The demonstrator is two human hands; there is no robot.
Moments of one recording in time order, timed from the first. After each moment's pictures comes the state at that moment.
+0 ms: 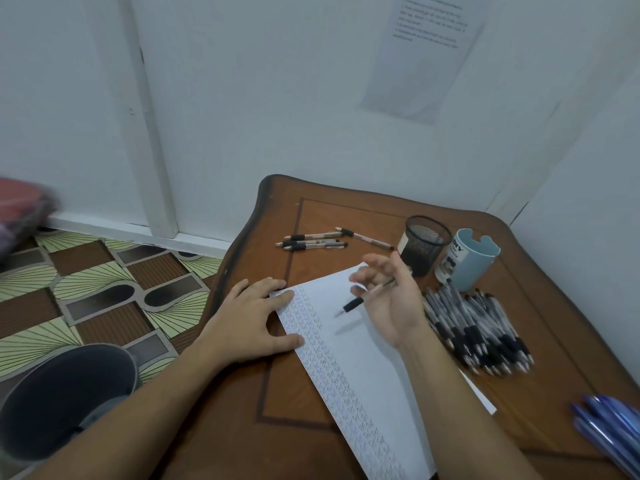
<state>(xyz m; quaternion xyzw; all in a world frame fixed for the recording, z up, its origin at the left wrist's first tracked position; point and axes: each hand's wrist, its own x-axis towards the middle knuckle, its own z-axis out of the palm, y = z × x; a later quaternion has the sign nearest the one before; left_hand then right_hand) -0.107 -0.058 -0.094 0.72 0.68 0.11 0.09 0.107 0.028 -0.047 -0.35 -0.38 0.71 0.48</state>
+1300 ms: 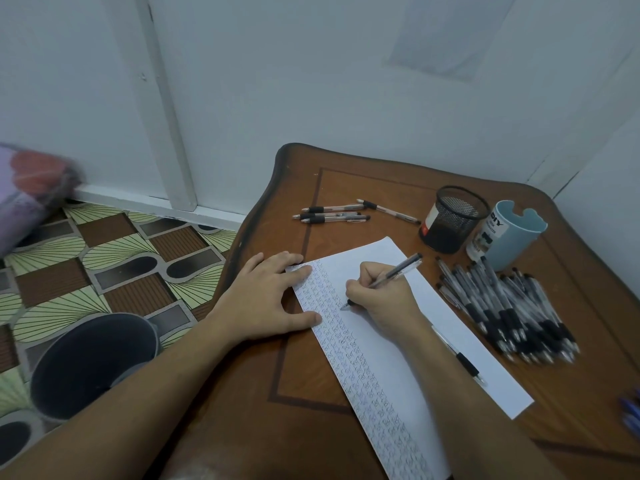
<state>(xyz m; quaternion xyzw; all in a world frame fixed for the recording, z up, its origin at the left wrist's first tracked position) -0.106 -0.058 -0.093 0.71 0.68 0.09 0.10 0.093 0.019 -0.096 -0.43 -0.67 0.51 0.34</state>
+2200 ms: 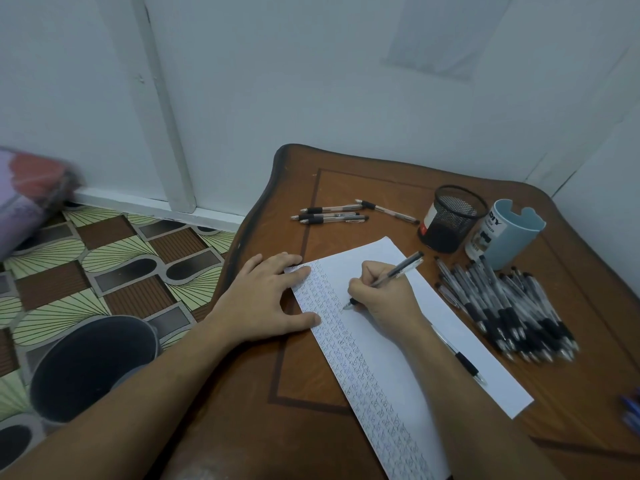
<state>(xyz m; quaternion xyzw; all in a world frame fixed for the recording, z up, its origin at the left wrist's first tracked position) -0.105 -0.058 -0.090 0.71 0.69 0.09 0.12 0.096 0.022 -0.098 -0.44 -0.67 0.49 0.34</state>
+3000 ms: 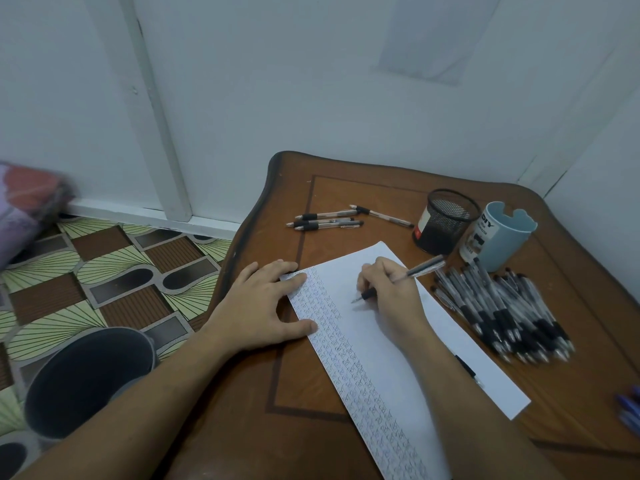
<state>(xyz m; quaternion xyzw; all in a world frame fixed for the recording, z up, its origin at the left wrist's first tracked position) -0.107 -0.056 -0.094 0.72 0.68 0.10 0.10 0.097 0.027 -0.090 -0.46 -0.59 0.53 0.40</state>
